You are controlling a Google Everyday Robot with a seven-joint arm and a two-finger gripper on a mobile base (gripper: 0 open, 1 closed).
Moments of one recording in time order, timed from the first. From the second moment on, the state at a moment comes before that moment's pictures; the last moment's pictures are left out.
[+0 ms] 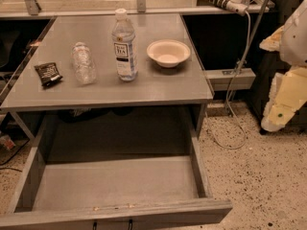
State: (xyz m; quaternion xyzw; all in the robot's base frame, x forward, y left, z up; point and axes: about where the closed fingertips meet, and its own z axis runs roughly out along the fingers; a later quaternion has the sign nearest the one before) arm 0.438 -0.216 0.978 -0.60 0.78 -0.04 0.16
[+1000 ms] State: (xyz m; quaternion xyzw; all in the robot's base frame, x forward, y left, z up) arm 0.429 -0.163 0.979 -0.66 0.73 0.01 0.18
